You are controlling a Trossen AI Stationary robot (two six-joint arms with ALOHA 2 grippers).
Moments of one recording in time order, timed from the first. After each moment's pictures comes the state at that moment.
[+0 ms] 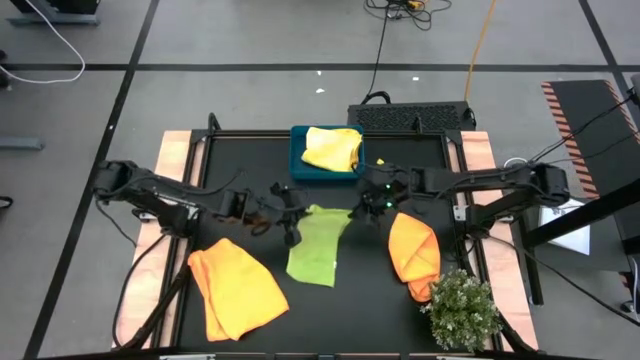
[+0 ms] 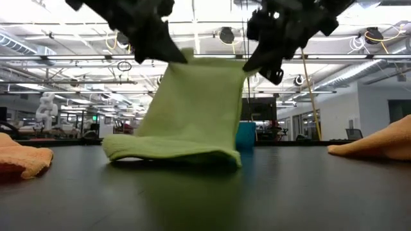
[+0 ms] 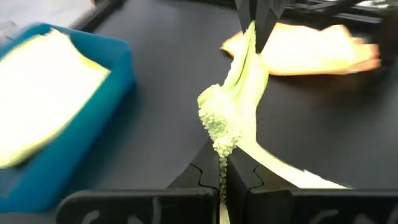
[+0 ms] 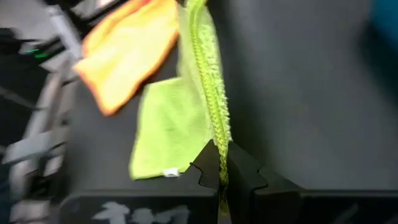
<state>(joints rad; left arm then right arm) -0.12 1.40 0.88 -0.13 -0.31 -0.27 -0.15 1.34 0.83 -0.22 -0.29 0.31</state>
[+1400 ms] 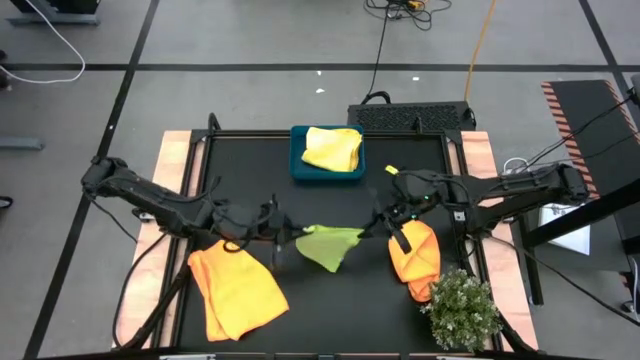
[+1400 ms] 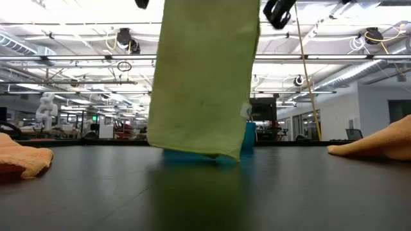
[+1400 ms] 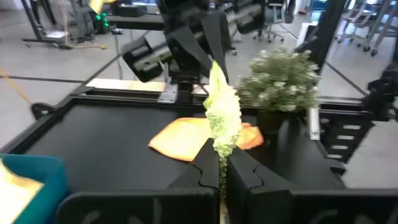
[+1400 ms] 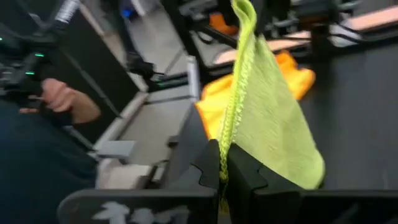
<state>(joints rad) -0.34 1.27 0.92 0.10 -0.34 -0.15 0.07 1.11 0.83 -0.05 -0.40 0.33</state>
